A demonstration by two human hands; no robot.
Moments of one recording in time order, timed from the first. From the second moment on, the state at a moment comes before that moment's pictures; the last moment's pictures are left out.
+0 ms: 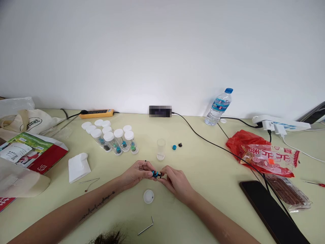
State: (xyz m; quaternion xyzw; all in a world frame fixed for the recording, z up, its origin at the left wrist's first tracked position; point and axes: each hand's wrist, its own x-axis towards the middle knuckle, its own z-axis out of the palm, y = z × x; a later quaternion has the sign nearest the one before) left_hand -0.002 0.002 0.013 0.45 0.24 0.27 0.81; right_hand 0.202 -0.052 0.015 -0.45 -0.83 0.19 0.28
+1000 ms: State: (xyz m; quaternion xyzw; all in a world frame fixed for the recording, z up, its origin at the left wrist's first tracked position) left_hand -0.001 0.000 0.014 0.46 0.25 0.26 0.81; right_hand 0.205 -0.051 0.011 -0.44 -0.84 0.20 0.26
